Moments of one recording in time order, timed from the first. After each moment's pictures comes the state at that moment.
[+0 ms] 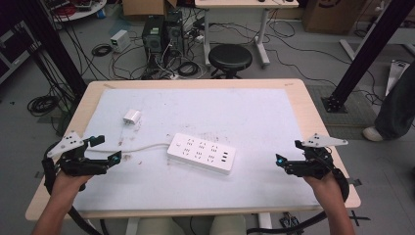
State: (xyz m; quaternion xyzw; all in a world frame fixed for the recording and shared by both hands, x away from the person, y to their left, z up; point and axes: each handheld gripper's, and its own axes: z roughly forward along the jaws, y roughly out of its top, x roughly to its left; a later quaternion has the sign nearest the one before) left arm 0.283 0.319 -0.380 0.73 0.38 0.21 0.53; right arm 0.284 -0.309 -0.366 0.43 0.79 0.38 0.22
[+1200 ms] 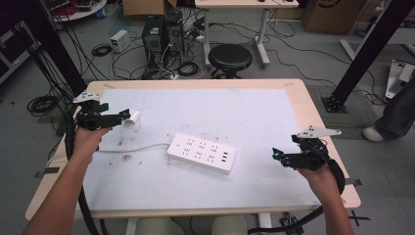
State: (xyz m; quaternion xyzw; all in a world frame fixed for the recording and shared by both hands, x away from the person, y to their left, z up) left arm 0.402 0.304 -0.350 0.69 0.51 0.24 0.46; right arm 0.304 -0.299 -0.358 0.43 0.80 0.36 0.21
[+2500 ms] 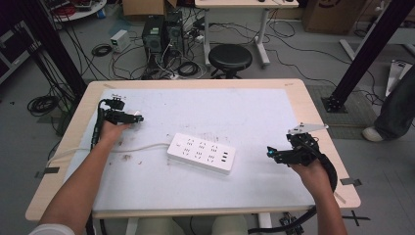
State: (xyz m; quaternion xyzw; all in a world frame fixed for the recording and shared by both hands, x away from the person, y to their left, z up) left arm 0.495 0.300 -0.442 0.74 0.57 0.19 0.32; right arm 0.320 -0.286 -0.364 0.45 0.81 0.33 0.20
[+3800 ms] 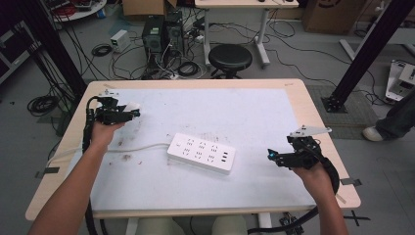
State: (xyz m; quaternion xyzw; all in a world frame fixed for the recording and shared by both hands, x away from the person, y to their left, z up) left arm 0.442 0.291 -0.384 0.73 0.49 0.21 0.43; right arm 0.308 -0.287 -0.361 0.44 0.81 0.34 0.20
